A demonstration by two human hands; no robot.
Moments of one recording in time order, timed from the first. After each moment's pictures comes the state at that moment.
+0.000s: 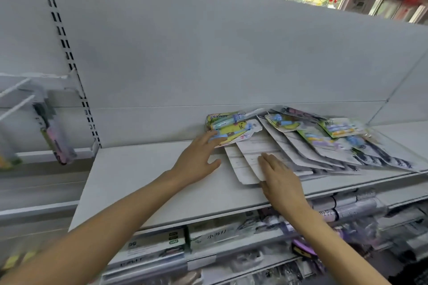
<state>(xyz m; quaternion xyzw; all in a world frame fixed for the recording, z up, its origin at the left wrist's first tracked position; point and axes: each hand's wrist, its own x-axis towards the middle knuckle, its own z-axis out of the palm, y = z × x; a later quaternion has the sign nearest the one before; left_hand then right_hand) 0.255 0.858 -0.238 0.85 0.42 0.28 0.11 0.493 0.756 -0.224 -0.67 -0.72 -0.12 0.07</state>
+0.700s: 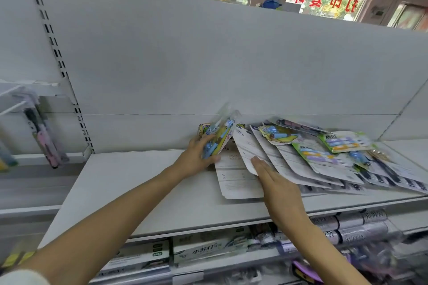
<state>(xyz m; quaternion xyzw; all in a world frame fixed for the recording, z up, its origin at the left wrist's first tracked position) 0.293 0.897 -0.237 0.74 0.49 0.32 0.33 0.522 0.754 -0.201 -0.57 -0.77 -0.17 0.22</state>
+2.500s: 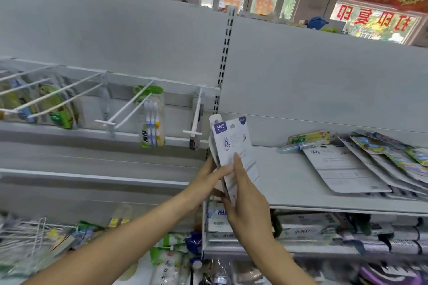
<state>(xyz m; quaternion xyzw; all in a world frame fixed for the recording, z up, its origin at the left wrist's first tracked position) -0.007 0.662 -0.186 0.53 0.40 0.48 0.57 0.124 0.621 -0.193 -0.56 -0.77 0.09 0.29</state>
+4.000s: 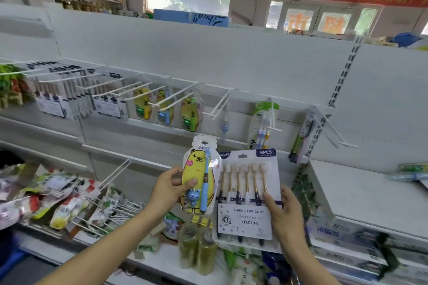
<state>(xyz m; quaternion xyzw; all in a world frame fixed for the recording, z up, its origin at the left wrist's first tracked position) -0.357 0.519 -0.230 0.40 0.58 0.59 0.38 -0.086 0.562 -0.222 -0.51 -0.58 0.42 0.49</state>
